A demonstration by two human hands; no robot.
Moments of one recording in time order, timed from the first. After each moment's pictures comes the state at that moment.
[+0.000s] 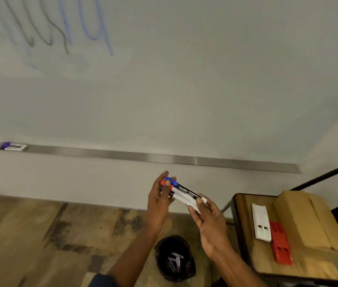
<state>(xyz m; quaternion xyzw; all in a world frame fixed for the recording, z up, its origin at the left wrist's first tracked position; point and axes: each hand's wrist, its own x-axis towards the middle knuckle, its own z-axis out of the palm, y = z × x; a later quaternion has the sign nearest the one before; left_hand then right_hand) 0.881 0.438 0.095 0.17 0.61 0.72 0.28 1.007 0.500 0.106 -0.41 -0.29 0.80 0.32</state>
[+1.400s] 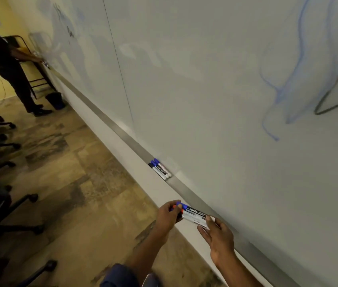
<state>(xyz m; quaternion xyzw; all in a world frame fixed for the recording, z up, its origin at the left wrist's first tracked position) 0.269 0.193 0.006 -0.15 0.69 0.68 0.18 0.335 0.353 0.015 -0.36 -0.47 0.81 0.00</state>
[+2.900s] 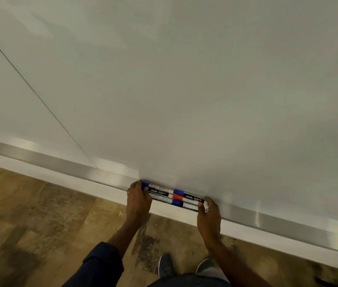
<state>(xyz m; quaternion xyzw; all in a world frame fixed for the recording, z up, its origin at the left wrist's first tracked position) -0.010 0.081 -0.052 0.11 0.91 0.38 0.14 0.163 0.230 -0.043 -0.51 -0.71 0.46 0.14</state>
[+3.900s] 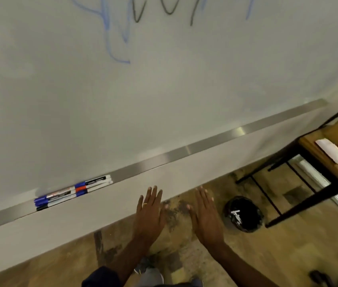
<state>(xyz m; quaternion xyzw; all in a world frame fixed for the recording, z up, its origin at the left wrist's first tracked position) 0.309 0.150 -0.036 0.63 0.75 0.12 0.16 0.508 0.202 -0.041 -0.56 -0.79 0.19 0.16</state>
